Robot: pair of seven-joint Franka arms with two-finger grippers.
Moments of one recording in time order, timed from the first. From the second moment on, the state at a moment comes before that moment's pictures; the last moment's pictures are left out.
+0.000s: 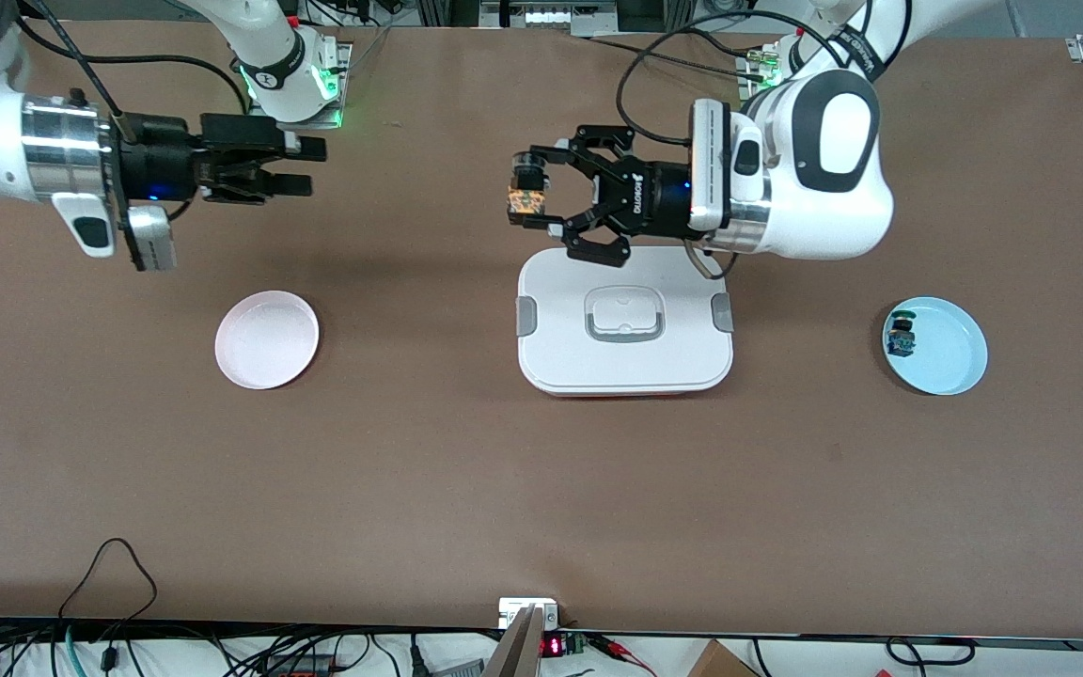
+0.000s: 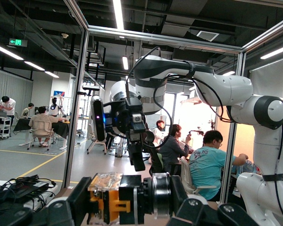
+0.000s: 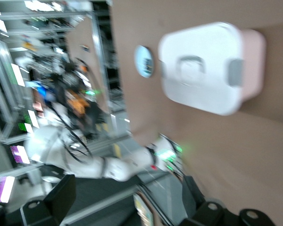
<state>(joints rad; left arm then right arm) 0.47 0.44 -1.15 -1.80 -1.64 2.22 2.03 0.31 0.09 -0.15 -1.69 1.17 1.60 0.00</state>
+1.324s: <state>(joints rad) 0.50 0.44 -1.18 -1.82 -1.66 2.24 2.04 0.52 0.23 -0.15 -1.70 1.53 1.89 -0.01</state>
